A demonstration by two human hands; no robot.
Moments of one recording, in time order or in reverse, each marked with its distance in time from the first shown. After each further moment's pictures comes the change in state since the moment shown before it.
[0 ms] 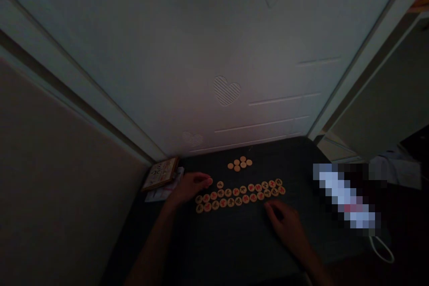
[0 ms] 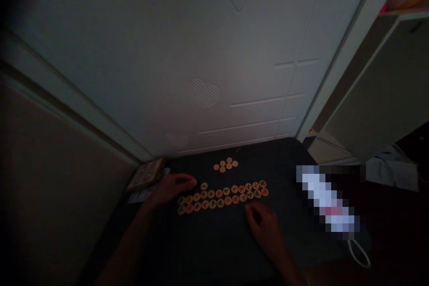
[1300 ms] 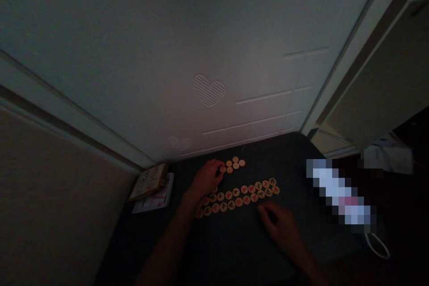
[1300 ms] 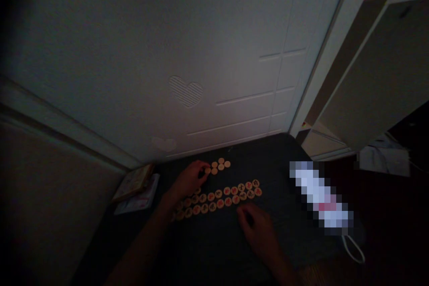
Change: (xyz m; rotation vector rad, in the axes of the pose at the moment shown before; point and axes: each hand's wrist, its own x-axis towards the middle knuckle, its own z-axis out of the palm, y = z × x) left_hand 0.057 0.043 0.061 0.237 0.063 0.319; right_hand 0.001 -0.003 -0.001 0.062 -0.011 -0.012
